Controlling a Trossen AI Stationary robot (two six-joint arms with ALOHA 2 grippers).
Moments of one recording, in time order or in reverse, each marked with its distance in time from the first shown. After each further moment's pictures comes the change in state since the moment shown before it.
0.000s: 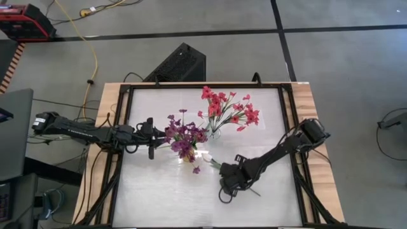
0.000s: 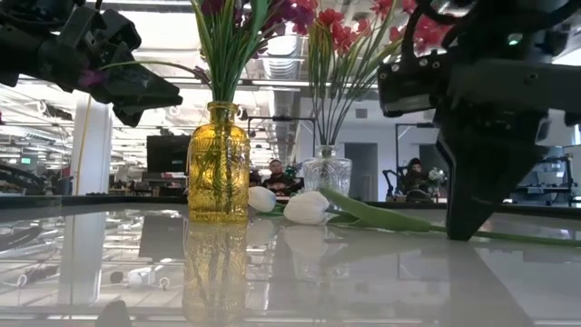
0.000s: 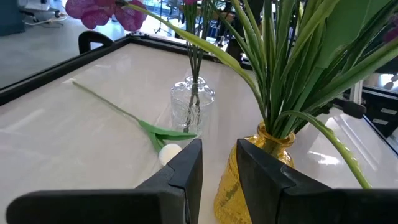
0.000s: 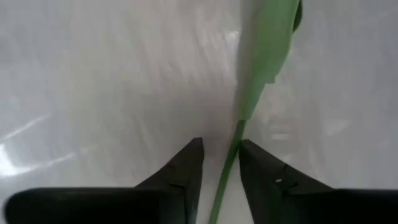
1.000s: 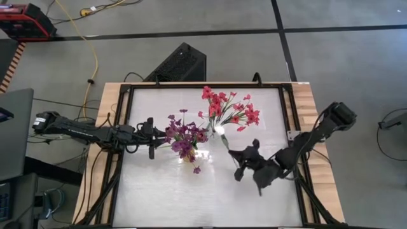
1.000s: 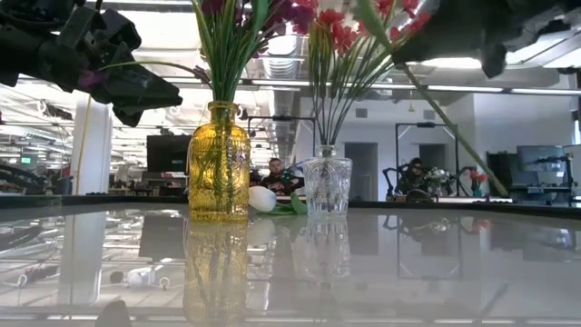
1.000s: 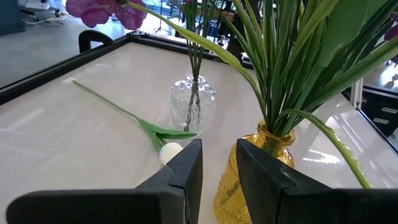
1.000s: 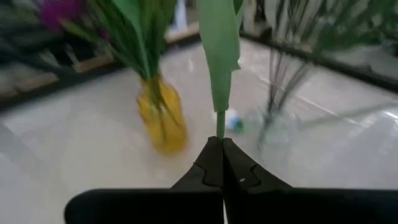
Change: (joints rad) left arm 0.000 0.000 0.000 -0.004 0.000 0.000; right arm 0.134 -0.526 -0.362 0.528 0.886 -0.050
